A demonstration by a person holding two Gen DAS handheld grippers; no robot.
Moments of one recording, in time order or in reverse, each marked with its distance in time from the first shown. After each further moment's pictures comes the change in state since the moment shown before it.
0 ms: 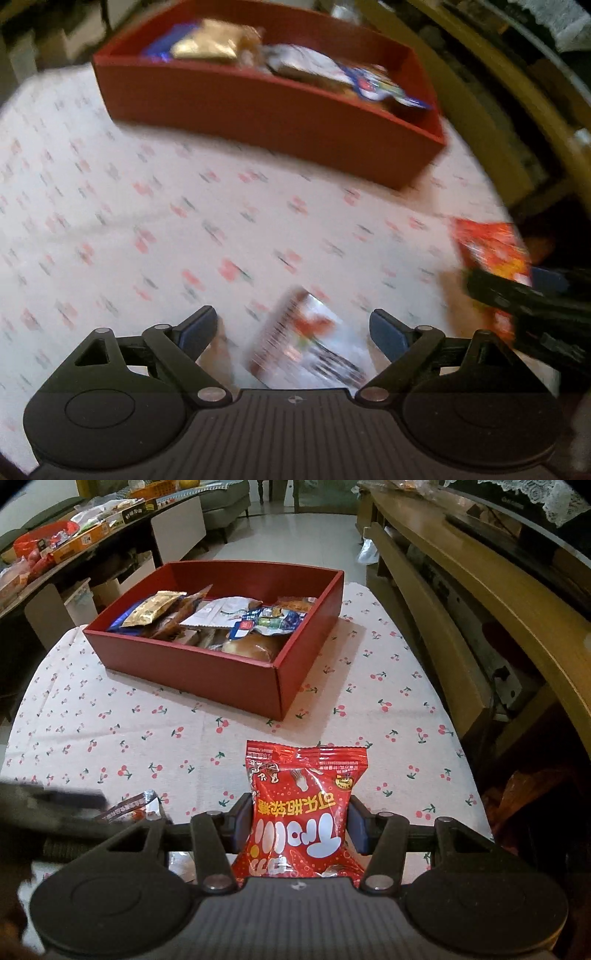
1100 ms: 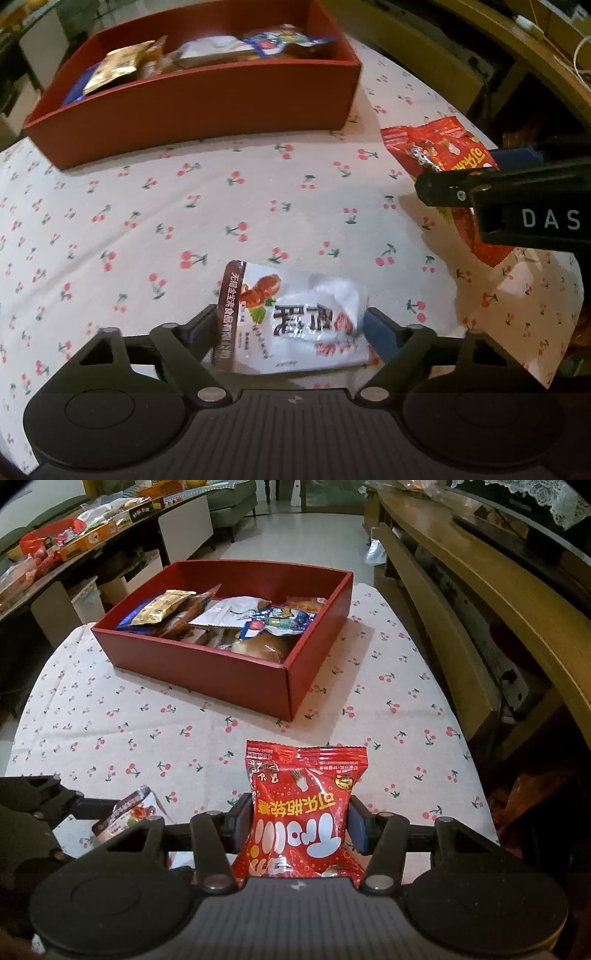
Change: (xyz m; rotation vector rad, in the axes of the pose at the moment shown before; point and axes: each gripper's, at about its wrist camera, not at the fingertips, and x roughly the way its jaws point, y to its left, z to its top) left arm 0.001 -0.034 -0.029 0.301 0.057 -0.023; right arm -0.005 0.004 0.000 -0.014 -0.007 0.026
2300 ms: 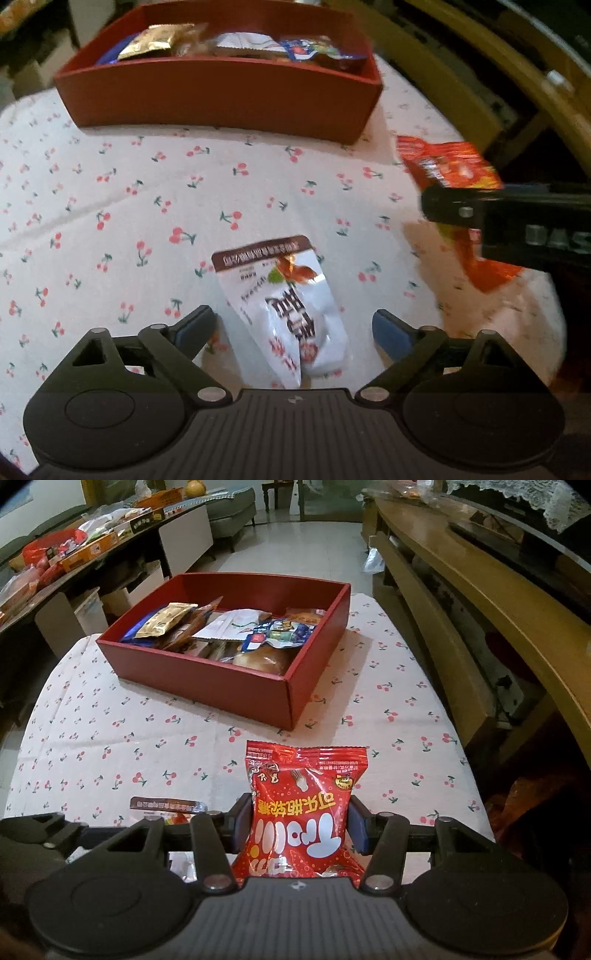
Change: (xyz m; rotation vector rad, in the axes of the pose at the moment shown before) left arm 0.015 -0.025 0.011 -0.187 -0.043 0.022; right arm -0.009 -0.005 0.000 0.023 -0.030 0.010
